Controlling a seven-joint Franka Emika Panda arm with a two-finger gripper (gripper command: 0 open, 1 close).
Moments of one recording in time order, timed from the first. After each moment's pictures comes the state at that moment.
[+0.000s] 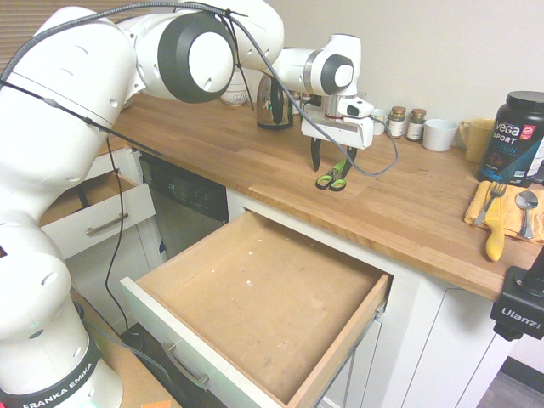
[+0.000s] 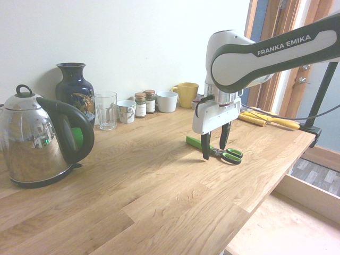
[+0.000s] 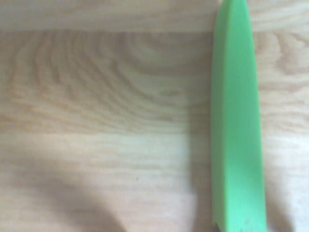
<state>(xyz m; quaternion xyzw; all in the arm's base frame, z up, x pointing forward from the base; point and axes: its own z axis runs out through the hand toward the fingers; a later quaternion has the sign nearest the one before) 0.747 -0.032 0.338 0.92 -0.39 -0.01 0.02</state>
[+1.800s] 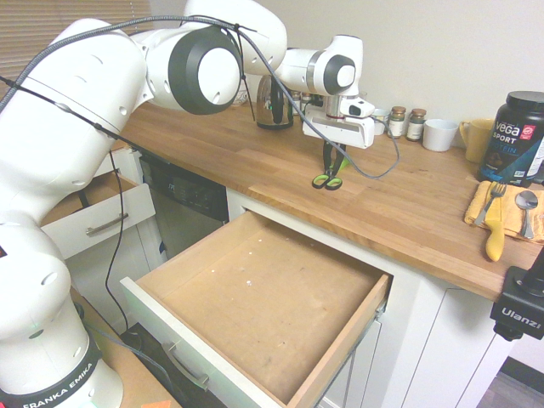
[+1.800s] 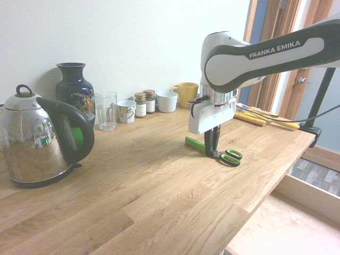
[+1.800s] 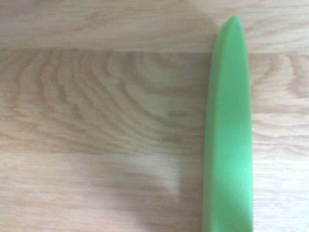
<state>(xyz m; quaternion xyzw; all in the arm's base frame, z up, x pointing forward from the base) 0.756 -0.031 0.335 0.92 -0.38 -0.02 0.02</state>
